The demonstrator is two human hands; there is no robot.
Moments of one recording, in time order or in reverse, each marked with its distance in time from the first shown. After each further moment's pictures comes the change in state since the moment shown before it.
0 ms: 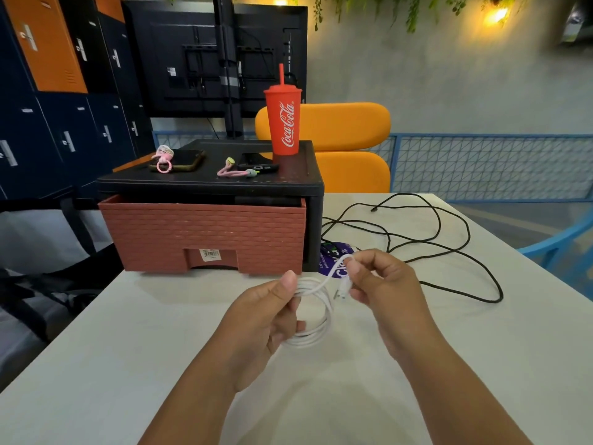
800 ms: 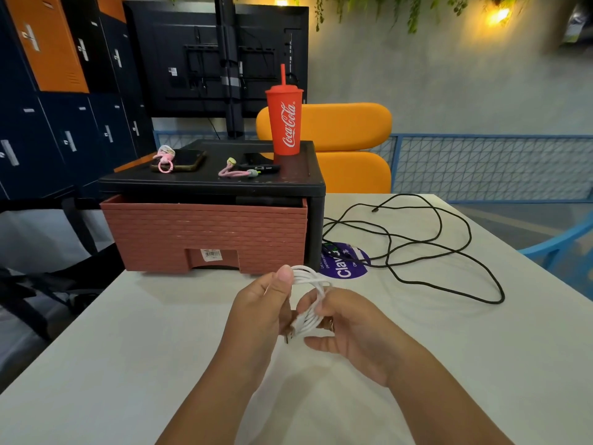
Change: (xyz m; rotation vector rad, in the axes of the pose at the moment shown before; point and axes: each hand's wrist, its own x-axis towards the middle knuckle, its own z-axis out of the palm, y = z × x) left_hand 0.006 -0.009 0.006 0.031 0.162 0.139; right_hand -0.019 0.001 0.018 0.143 -0.530 0.428
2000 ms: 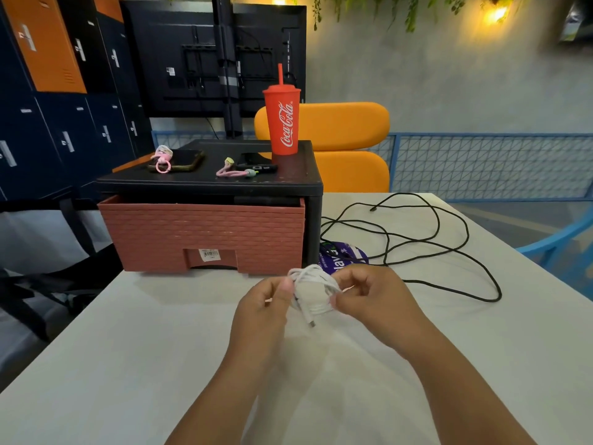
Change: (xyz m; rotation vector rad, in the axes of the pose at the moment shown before) left_hand 0.011 -0.023 -0.003 0.318 0.180 0.021; right_hand 0.000 -0.007 -0.032 -0.574 0.298 -0.333
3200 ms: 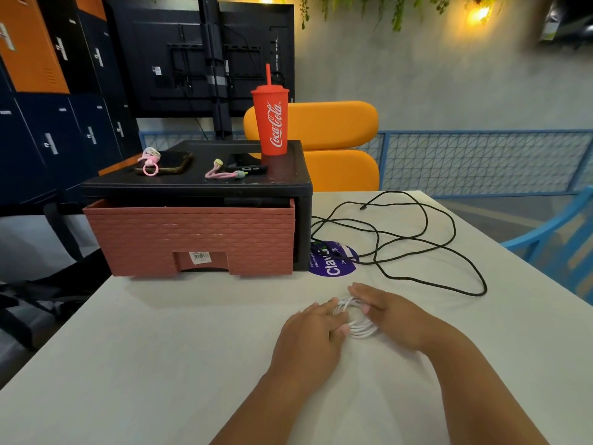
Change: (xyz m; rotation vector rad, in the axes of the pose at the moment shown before) left_hand 0.000 -0.032 0.048 0.763 -0.462 0.374; right_hand 0.016 0.073 -0.038 -0.406 -0.227 0.167
